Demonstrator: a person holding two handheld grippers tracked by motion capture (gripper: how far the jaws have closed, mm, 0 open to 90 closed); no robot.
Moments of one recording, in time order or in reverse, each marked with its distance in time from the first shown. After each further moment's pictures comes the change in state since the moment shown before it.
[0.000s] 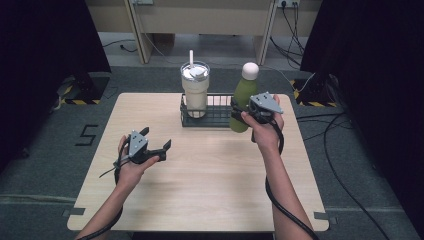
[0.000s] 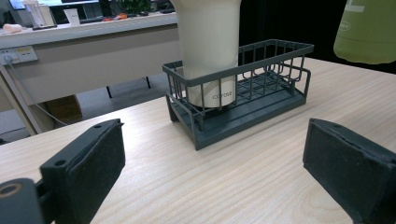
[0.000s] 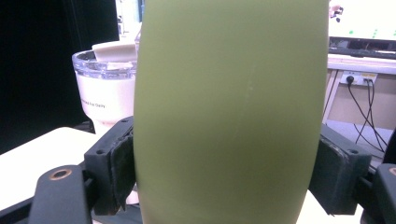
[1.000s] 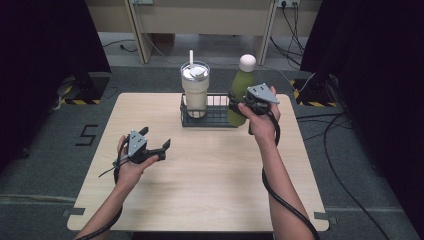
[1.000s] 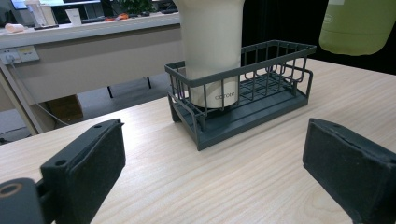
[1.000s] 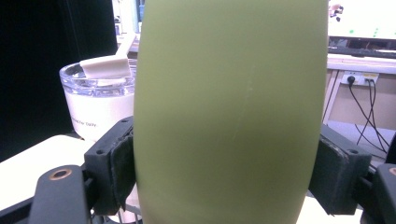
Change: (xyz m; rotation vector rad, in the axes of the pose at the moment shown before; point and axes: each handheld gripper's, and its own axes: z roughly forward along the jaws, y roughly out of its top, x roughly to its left) left arm 0.002 0.000 0.000 -0.002 0.004 -0.004; right arm 0.000 0.013 0.021 0.004 -0.005 0.010
